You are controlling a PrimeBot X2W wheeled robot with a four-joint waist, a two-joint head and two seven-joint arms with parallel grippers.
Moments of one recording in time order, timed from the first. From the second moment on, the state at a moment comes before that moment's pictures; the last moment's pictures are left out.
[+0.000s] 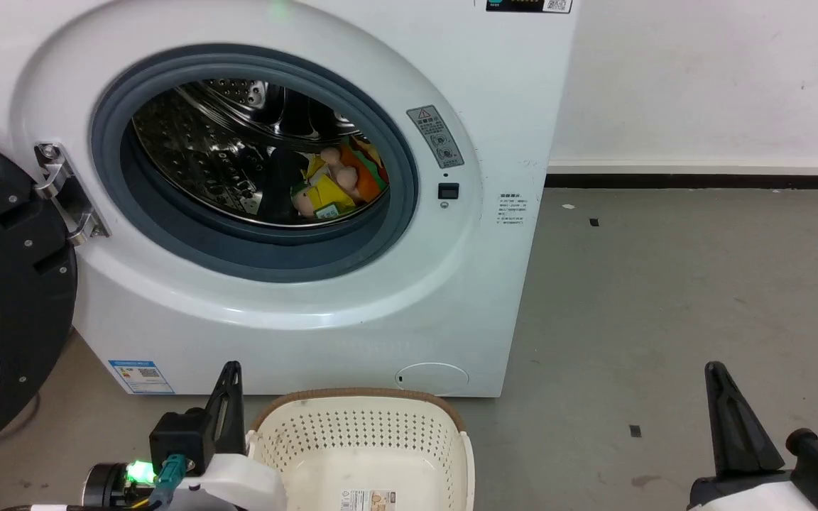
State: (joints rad) left arm -0.04 0.08 -0.06 0.21 -0.06 0.08 -0.19; right arm 0.10 -0.05 -0.07 -0.03 0.11 0.13 -0.19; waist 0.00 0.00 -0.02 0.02
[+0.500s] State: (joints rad) left arm -0.04 0.07 -0.05 0.18 -0.05 0.07 -0.16; right arm 0.09 -0.05 -0.06 -0.02 0.09 0.13 -0.16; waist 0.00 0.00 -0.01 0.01
